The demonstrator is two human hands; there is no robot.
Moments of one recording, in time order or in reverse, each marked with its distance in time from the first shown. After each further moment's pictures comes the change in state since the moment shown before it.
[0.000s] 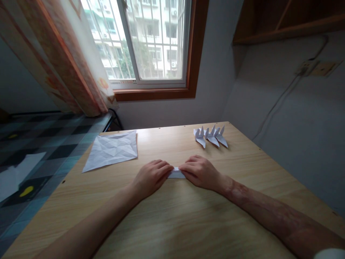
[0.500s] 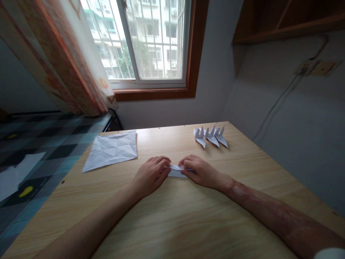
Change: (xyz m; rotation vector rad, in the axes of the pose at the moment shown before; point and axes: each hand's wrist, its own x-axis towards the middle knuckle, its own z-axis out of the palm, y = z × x) left_hand 0.003 -0.002 -0.002 -0.024 -0.012 -0.138; right_hand 0.001 0.006 0.002 0.293 -0.015 0.158
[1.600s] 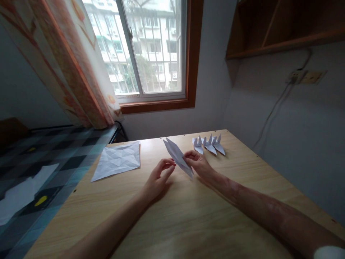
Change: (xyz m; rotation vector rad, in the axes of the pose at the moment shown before) left_hand 0.024 0.026 0.013 -0.840 0.277 -0.359; right_hand 0.041 0.013 0.010 1.114 0.476 0.478
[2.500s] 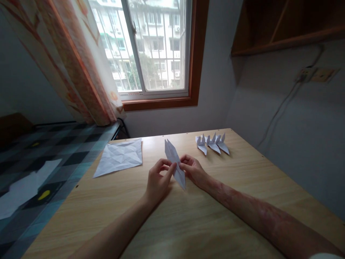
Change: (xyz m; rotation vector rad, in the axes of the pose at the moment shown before) left_hand -0.011 0.007 0.014 0.107 0.318 0.014; right_hand -0.010 0.027 0.024 0.084 -0.088 0.074
